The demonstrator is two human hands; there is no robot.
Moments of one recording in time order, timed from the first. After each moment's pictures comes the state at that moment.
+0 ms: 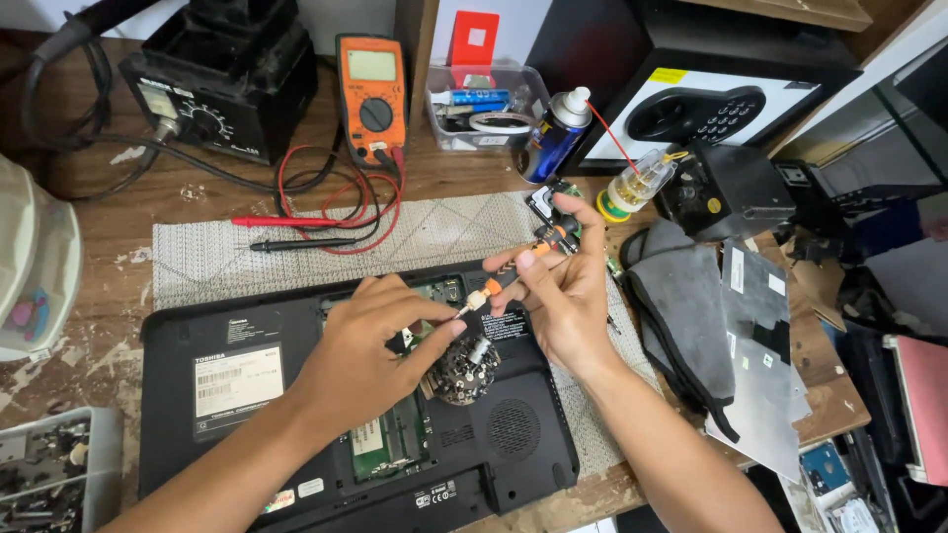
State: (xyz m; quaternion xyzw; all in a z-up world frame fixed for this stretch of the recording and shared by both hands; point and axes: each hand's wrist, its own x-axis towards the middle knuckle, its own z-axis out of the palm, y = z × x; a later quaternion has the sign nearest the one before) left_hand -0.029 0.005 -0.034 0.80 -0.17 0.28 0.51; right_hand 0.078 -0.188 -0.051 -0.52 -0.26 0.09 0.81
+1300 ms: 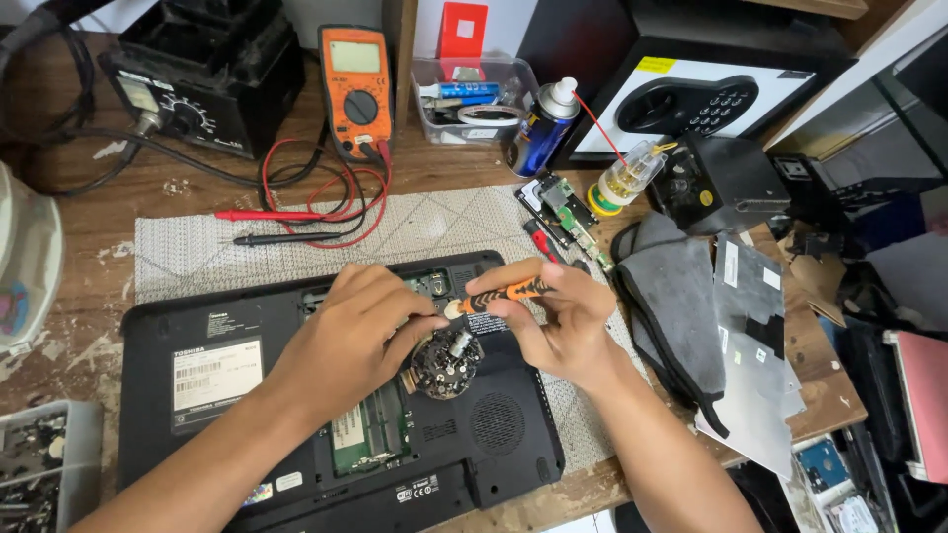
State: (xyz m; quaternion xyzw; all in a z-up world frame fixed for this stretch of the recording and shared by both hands) left_hand -0.024 0.008 -0.040 0.85 -0.23 0.30 0.36; right_hand 0.072 -0.200 -0.035 -0.57 -0.57 -0.14 0.57
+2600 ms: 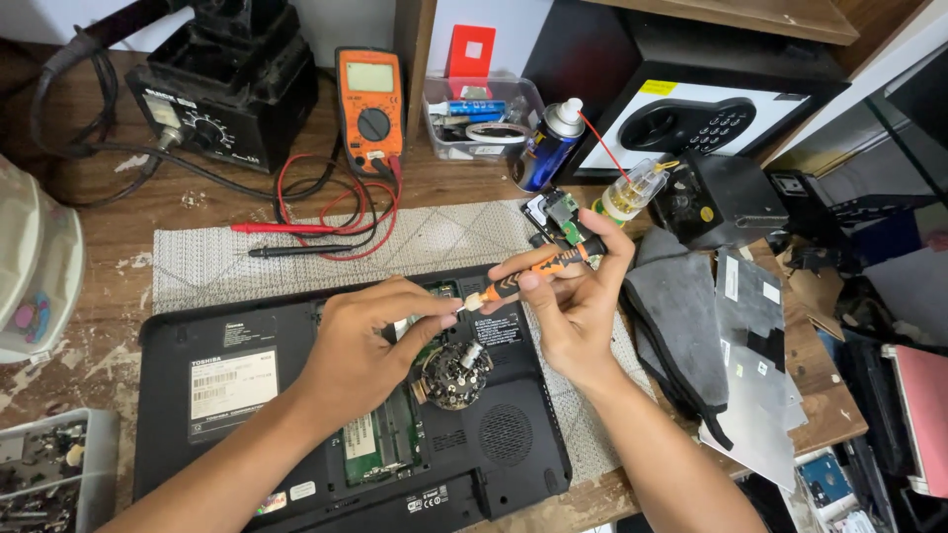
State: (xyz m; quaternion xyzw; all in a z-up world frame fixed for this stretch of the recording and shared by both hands) left_hand -0.023 0.003 -0.034 0.74 -0.14 0.24 0.61; right_hand 0.072 -0.193 -0.038 -0.56 -0.43 -0.06 0.71
